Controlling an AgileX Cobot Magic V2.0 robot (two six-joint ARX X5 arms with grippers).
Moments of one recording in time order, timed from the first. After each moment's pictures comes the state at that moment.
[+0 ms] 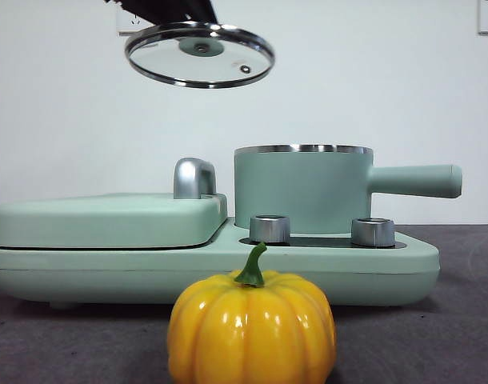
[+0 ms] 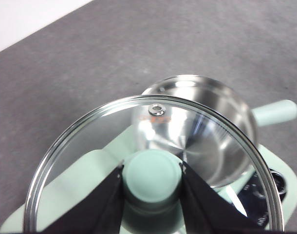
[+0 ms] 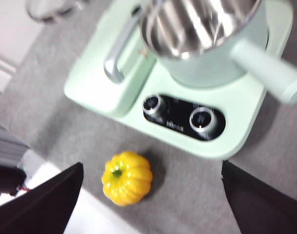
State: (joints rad) left arm -0.54 1.50 1.54 -0.66 0.20 0.17; right arm 0.20 0.74 0.90 -0.93 -0.60 0.20
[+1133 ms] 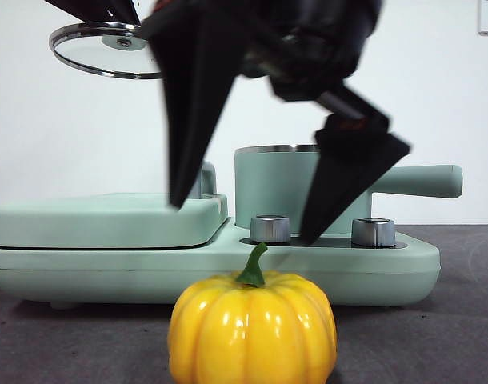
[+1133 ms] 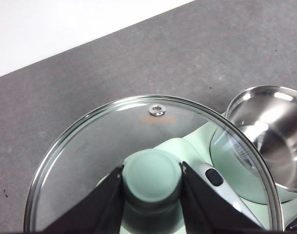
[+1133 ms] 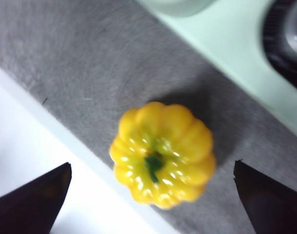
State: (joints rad) left arm -0.31 1.44 1.54 -0.69 0.20 0.17; right arm 0.96 1.57 1.18 -0.89 -0.22 0.36
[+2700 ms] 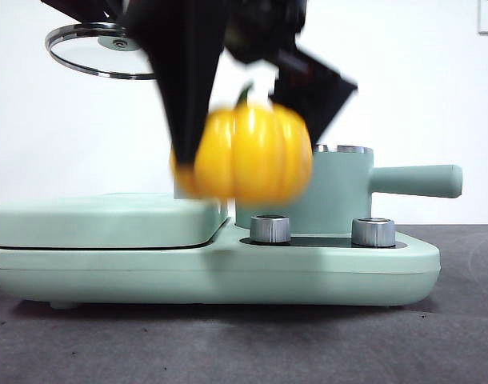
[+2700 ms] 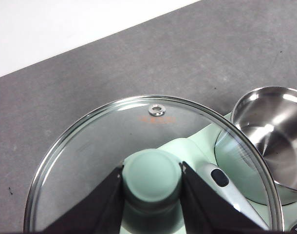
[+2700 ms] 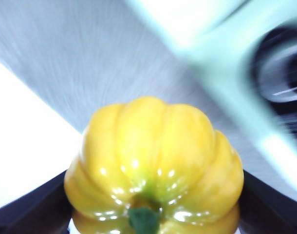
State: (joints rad) left arm -0.29 1.44 1.54 -0.69 0.19 0.17; right arm 0.93 1.79 1.62 -1.30 -0.15 0.24
